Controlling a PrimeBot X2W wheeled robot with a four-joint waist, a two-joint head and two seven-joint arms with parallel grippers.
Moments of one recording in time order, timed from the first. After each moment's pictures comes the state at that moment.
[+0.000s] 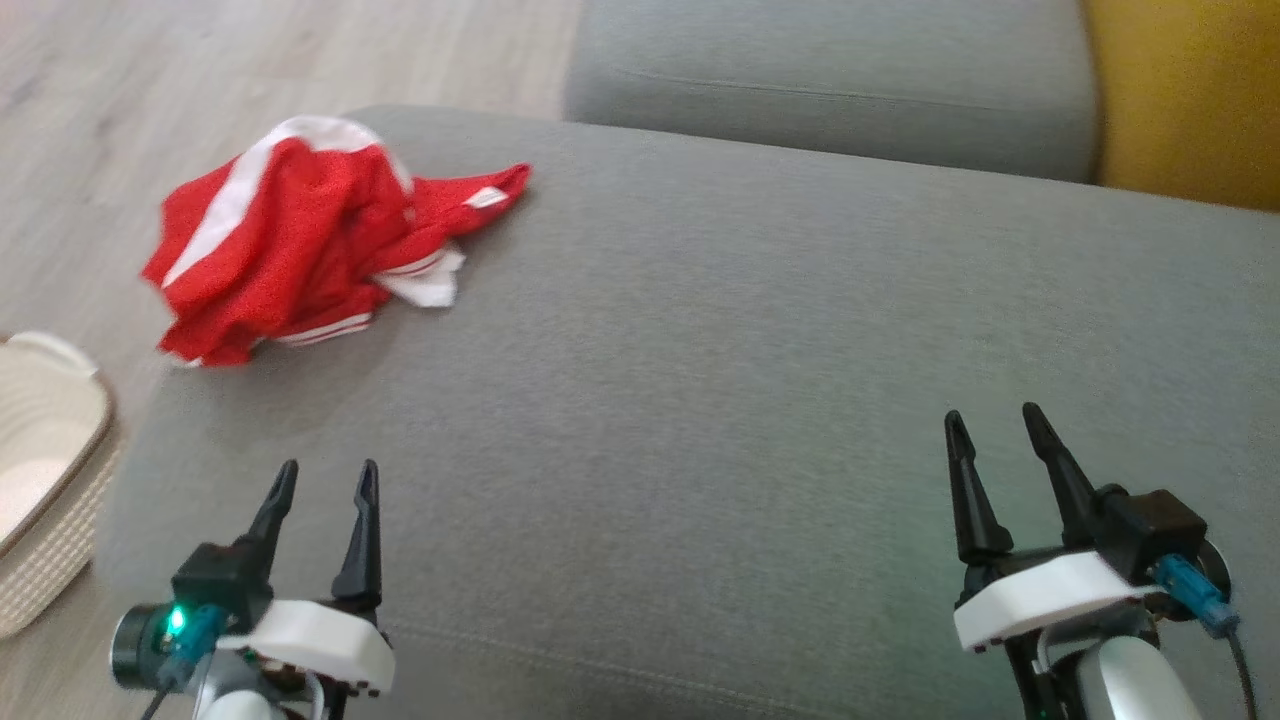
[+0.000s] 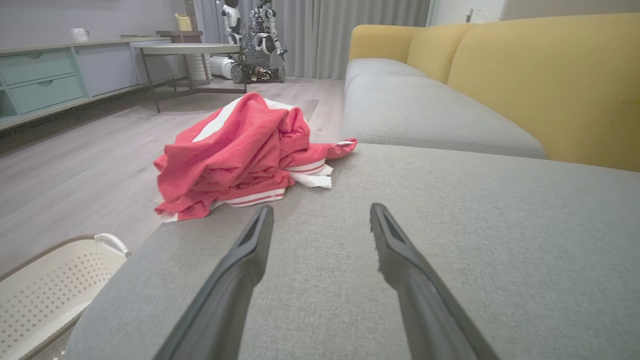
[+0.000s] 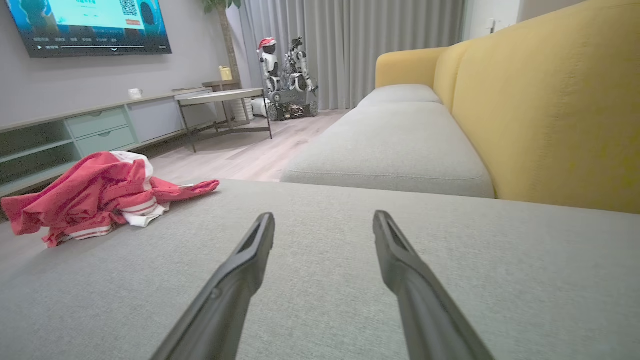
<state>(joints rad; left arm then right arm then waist) 0.02 0.11 -0.11 0.25 -0.13 -0.03 -0.25 -0.01 -0.05 0.06 0.20 0.13 0.12 -0.15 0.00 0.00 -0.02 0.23</state>
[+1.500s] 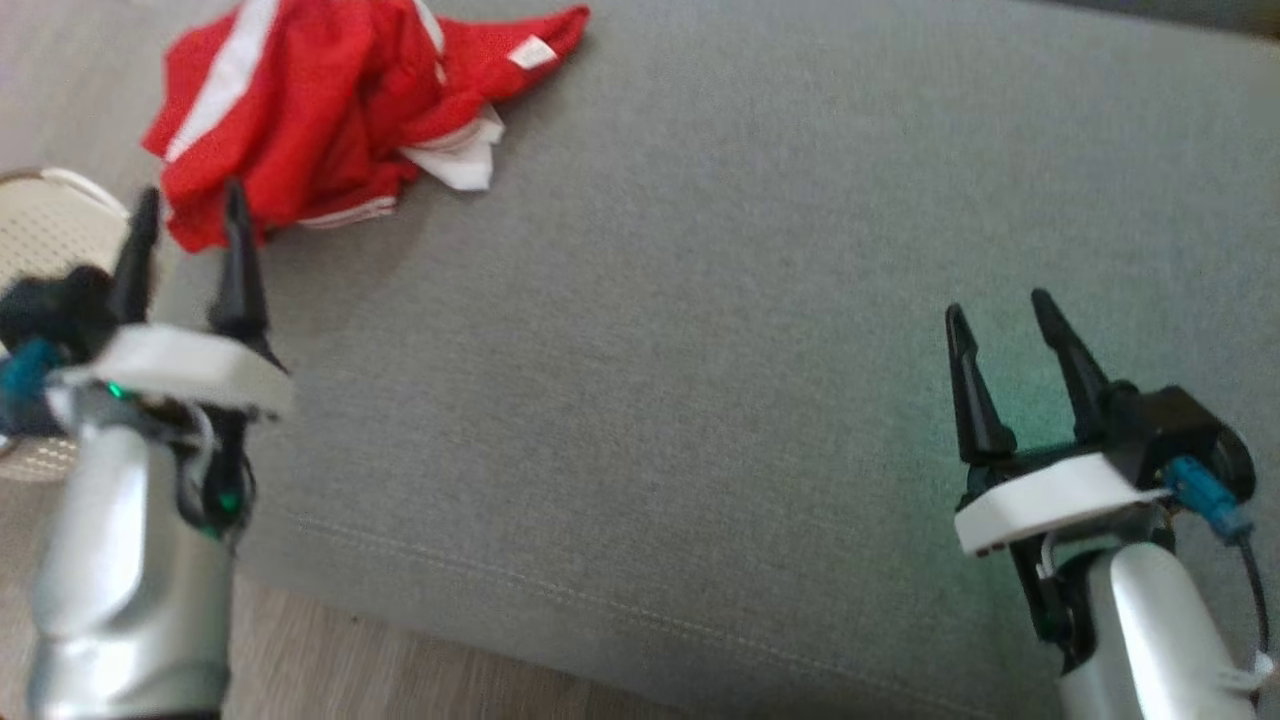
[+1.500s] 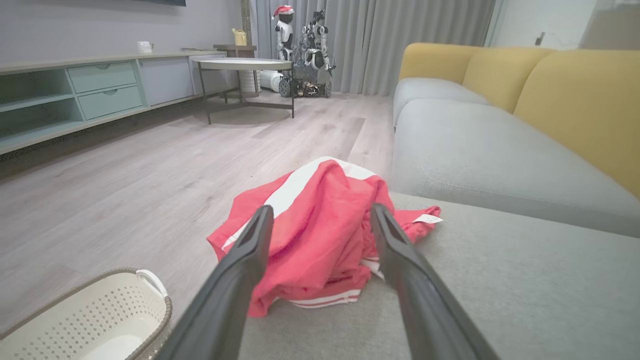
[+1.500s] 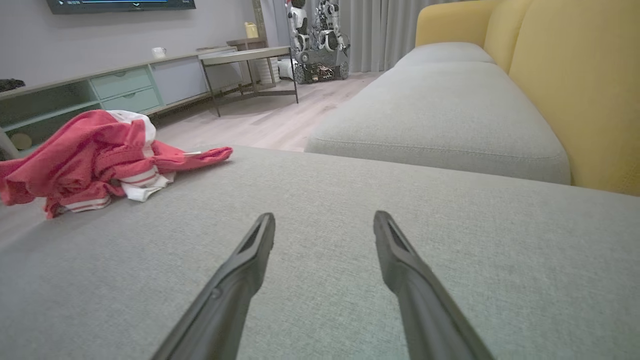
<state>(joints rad) -0.42 0.15 0.00 0.40 -0.24 -0.07 -0.22 -0.12 -0.05 0.06 0.10 0.07 0.12 -0.07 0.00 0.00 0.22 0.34</state>
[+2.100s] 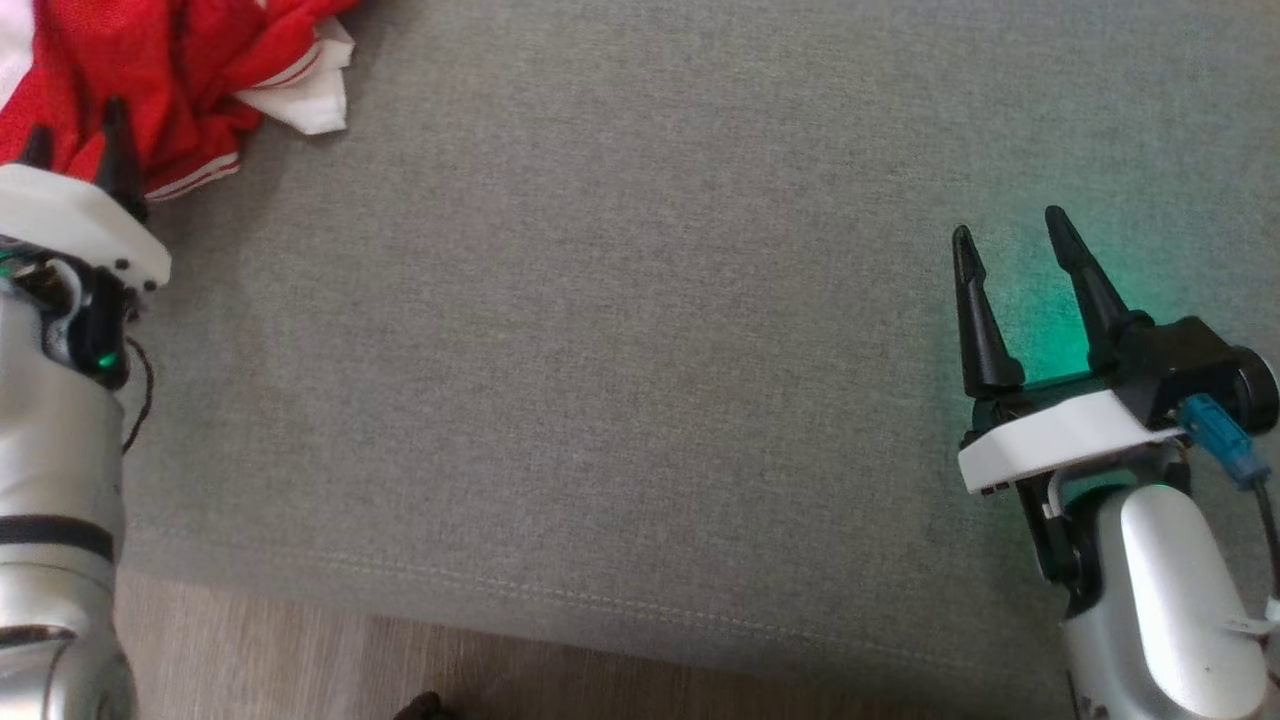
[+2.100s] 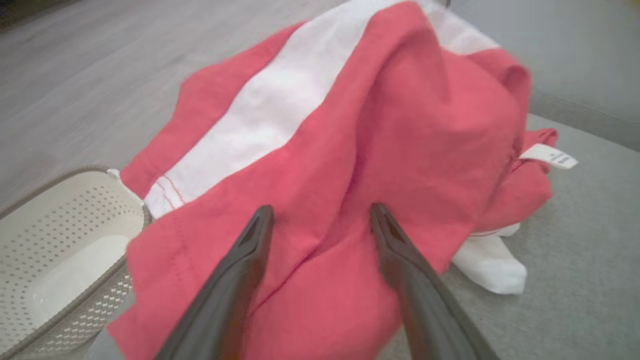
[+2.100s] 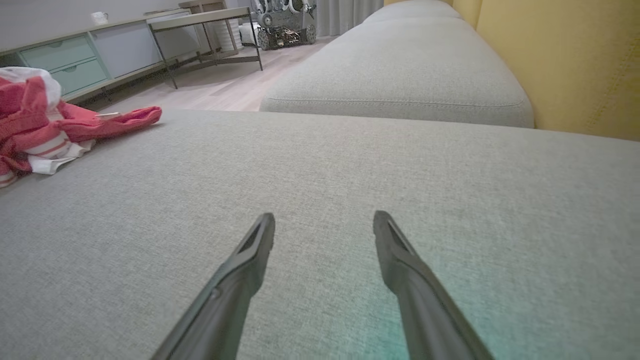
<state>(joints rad) -0.89 0.27 0.03 1.06 -0.35 -0.12 -0.12 -0.22 -0.05 0.06 0.05 0.02 0.12 -0.02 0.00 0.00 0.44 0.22</state>
